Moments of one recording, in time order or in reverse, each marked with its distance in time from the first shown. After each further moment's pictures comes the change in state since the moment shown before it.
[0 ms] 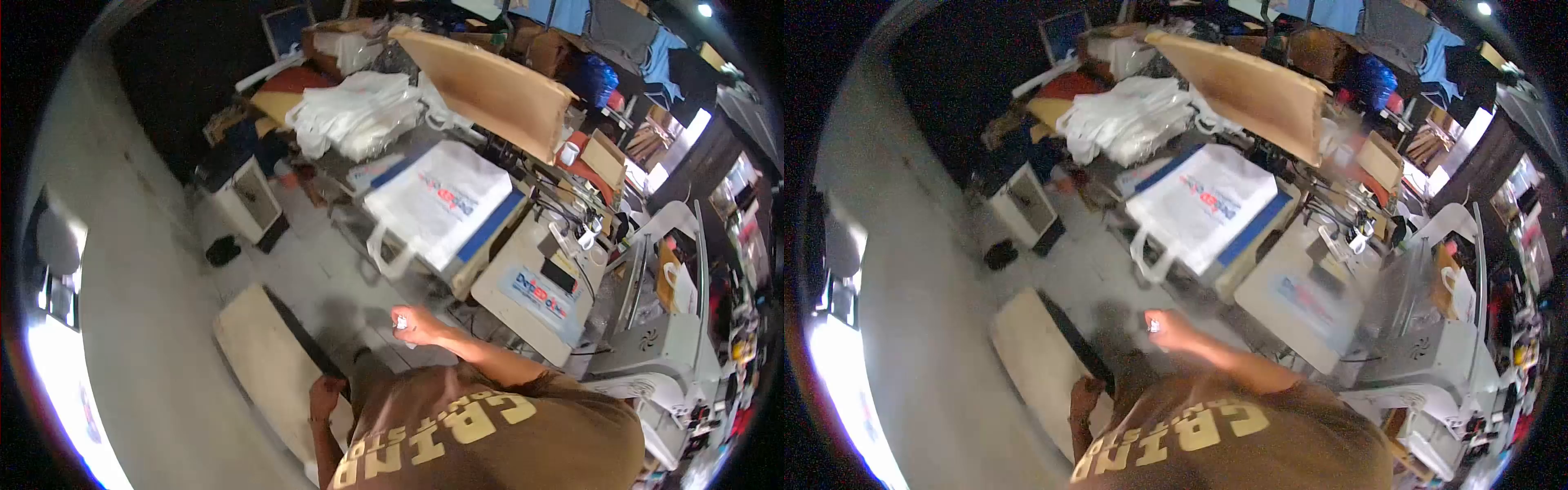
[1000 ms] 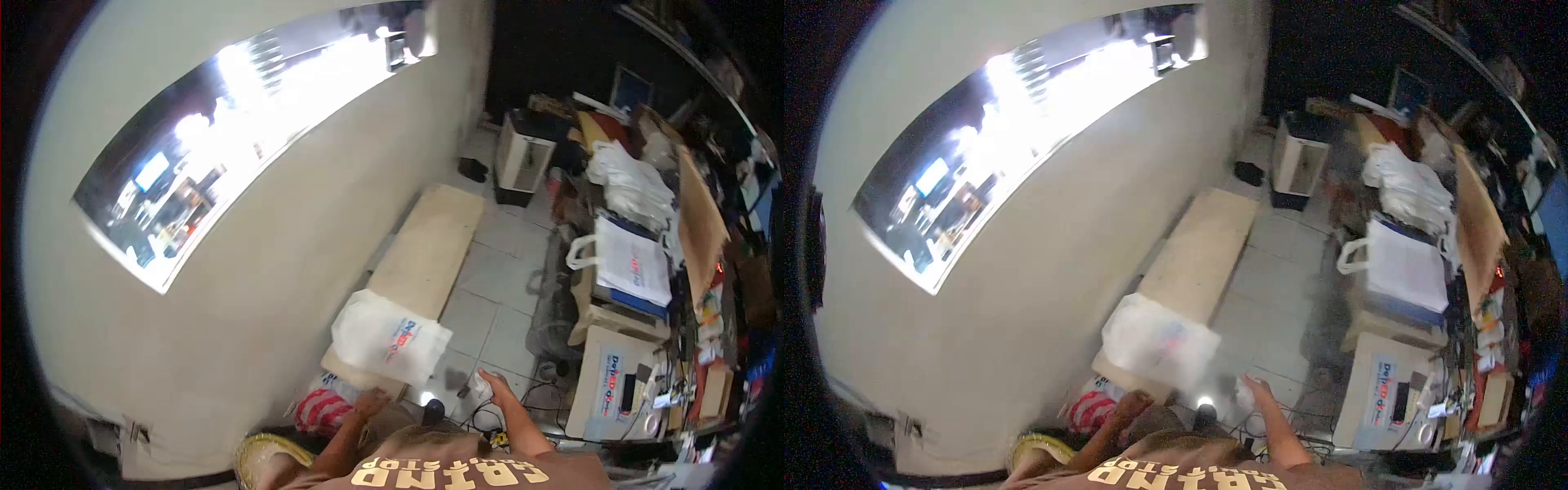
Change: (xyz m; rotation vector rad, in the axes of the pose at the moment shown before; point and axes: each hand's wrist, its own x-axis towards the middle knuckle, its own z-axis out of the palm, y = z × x) left_hand -0.497 -0.057 0.280 0.013 0.455 -0.664; right_hand -0.277 0.135 0.119 0.542 -0.519 0.772
